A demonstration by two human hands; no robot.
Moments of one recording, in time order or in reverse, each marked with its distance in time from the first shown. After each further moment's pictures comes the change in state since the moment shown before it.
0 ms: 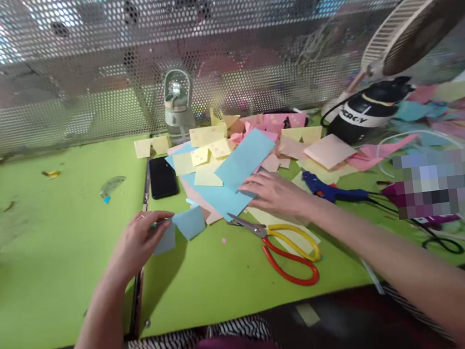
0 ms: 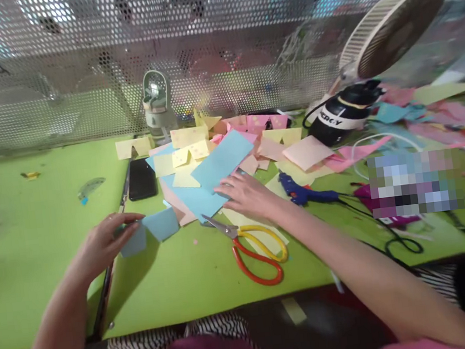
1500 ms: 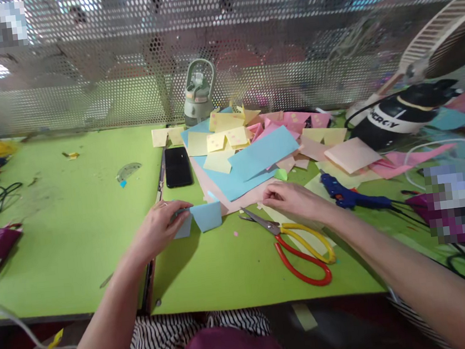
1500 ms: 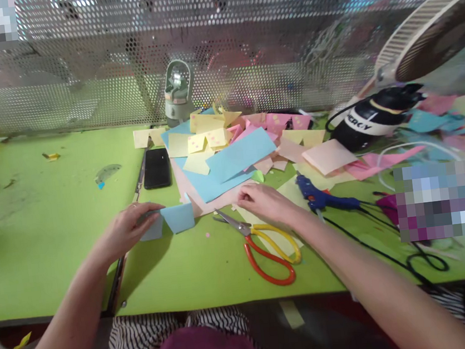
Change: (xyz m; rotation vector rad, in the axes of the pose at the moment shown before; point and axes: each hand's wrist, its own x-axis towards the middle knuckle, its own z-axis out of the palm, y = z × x) left_hand 0.003 0.003 0.006 -0.023 -0.028 0.058; right_hand 0.000 -0.015 -0.003 0.199 -0.160 0.288
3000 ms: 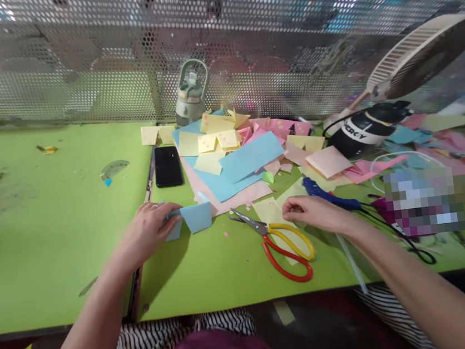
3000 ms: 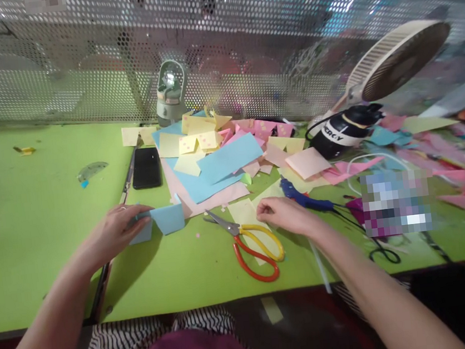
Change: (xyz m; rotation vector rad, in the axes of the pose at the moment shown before) left_hand -0.003 -0.006 0.006 0.137 -0.006 0.049; right_hand -0.053 0.031 -0.020 0.060 -0.105 0.269
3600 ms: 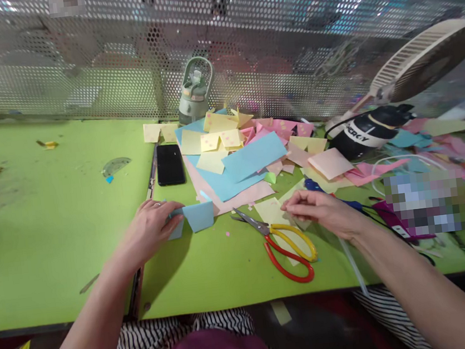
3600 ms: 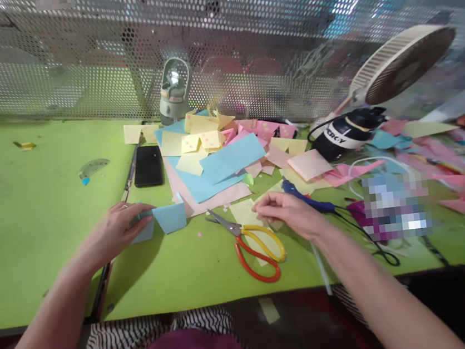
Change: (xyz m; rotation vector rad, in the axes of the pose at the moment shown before) left_hand 0.000 -0.001 0.002 0.021 0.008 0.011; right_hand -0.013 -0.019 -0.002 0.507 0.035 0.062
